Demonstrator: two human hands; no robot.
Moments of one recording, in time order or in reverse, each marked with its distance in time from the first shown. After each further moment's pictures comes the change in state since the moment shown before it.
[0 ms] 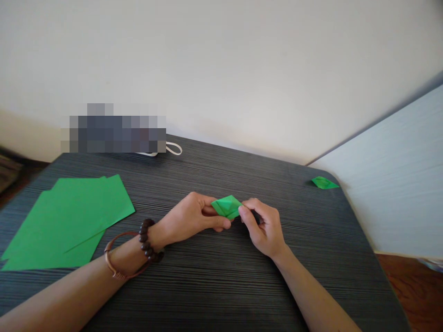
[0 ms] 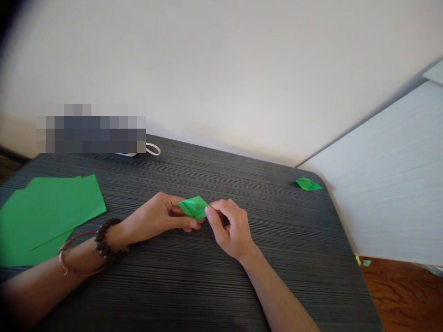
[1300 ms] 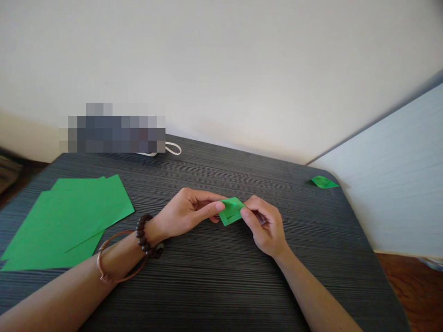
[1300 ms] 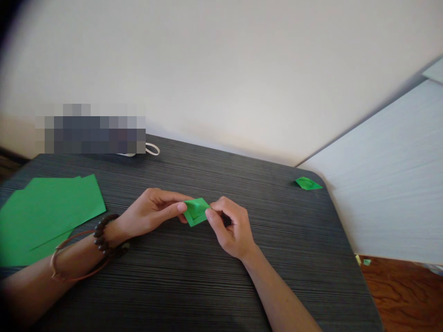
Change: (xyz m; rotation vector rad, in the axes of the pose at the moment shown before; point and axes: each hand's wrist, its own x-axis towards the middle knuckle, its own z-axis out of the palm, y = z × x) left_hand -0.003 0.006 -0.007 0.147 0.108 0.294; right_hand 0.000 0.002 -0.001 0.248 0.023 -0.023
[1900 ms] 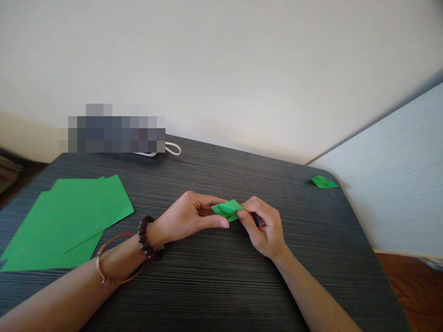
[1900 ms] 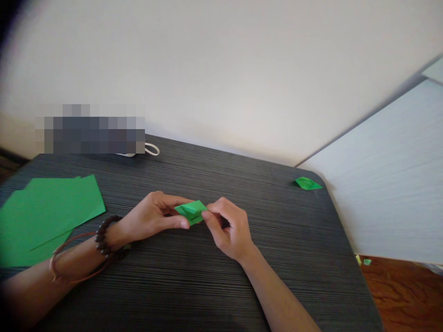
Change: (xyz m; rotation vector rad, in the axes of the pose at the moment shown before) left_hand -0.003 -0.002 0.003 -0.003 -0.086 -0.103; right_hand 0.002 -0.003 0.003 -0.143 0.008 -0.089
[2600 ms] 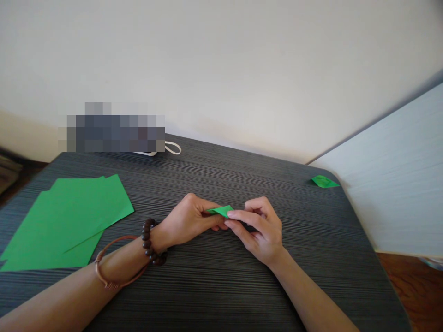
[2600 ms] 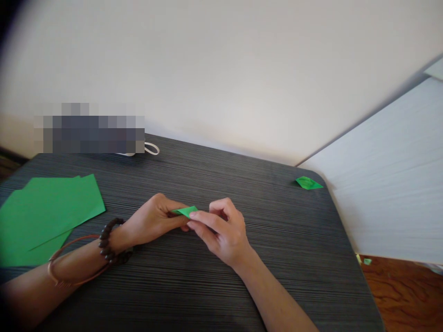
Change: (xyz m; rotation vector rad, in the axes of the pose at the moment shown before) left_hand 0.000 0.001 0.007 0.135 0.071 -0.021; right_hand -0.005 -0.004 0.007 -0.224 0.137 -0.237
